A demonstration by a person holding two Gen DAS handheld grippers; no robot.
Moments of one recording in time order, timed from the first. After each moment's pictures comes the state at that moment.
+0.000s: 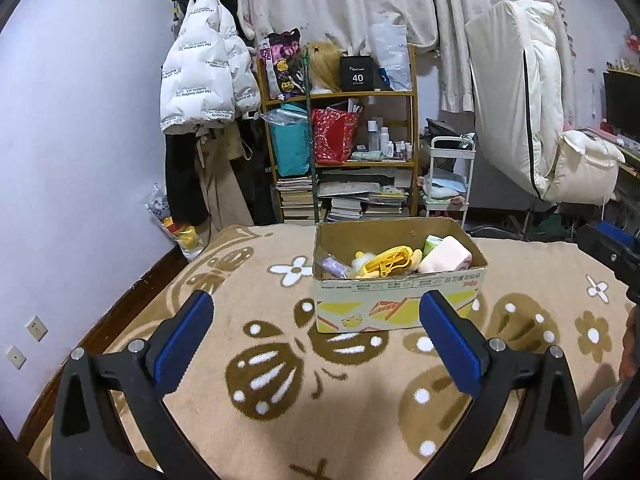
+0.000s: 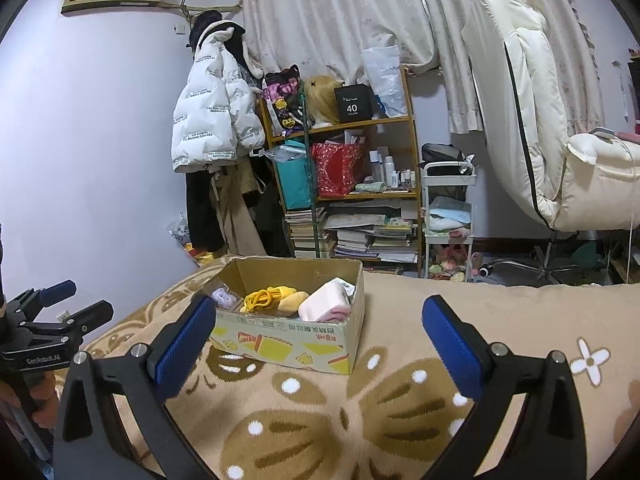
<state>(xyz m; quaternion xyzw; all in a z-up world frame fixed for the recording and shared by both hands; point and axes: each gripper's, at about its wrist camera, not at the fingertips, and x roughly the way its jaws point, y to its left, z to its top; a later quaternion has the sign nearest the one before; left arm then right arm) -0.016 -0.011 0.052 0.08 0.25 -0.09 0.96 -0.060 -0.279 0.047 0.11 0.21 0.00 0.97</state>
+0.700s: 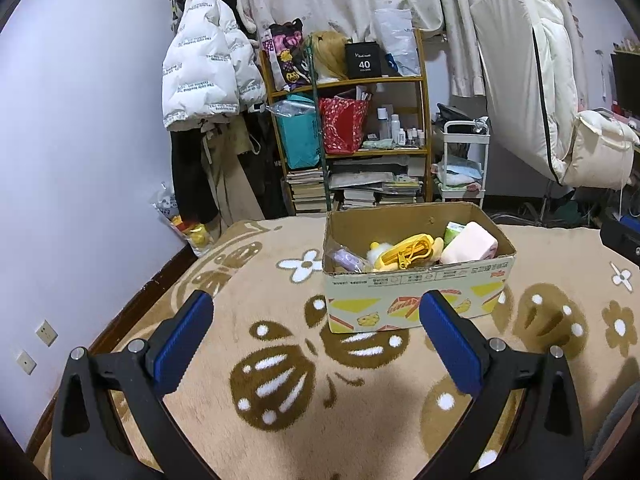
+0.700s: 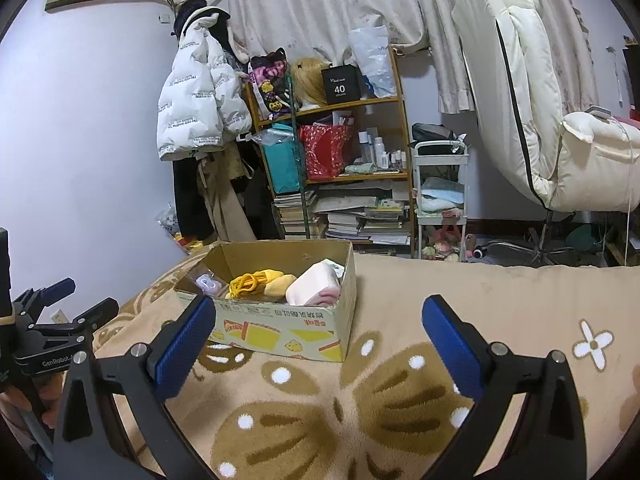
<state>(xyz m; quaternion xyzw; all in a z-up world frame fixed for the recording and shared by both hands) 0.012 -0.018 0.026 0.11 0.26 -0.07 0.96 -0.045 -0.285 0.029 0.12 0.24 -0.02 0.96</state>
